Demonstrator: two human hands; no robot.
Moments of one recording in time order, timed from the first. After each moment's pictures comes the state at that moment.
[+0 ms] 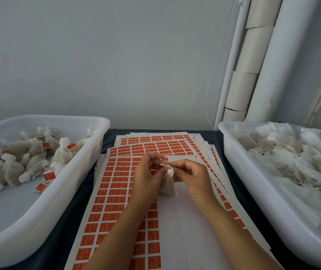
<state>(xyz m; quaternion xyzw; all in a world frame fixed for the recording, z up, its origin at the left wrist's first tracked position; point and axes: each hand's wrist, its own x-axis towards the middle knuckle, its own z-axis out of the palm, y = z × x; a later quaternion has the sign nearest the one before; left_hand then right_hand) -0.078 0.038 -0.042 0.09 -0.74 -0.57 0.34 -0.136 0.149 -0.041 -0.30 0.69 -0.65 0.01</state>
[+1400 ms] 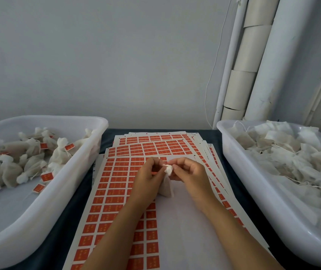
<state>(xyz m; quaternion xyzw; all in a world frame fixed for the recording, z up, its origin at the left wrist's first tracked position) -0.083 0.033 -0.053 0.07 -0.77 -0.56 0.28 -0.139 0.150 -0.043 -0.27 0.69 -0.67 0.04</state>
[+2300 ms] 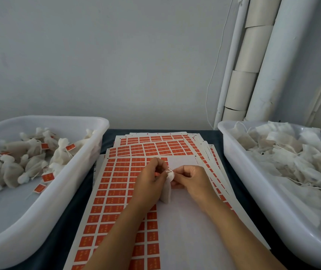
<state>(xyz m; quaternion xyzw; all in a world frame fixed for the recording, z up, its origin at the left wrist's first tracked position) -0.082 0.034 -0.052 0.06 -0.80 -0.53 0.29 -0.143 0.152 -0.046 -0.27 0.72 -0.63 0.09</state>
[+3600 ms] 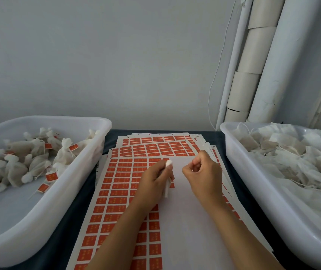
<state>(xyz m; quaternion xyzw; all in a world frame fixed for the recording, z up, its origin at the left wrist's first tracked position) -0.081 0.036 -0.048 0.03 -0.79 -0.55 0.26 -0.142 0.156 -0.035 -0.25 0.81 -0.47 -0.25</state>
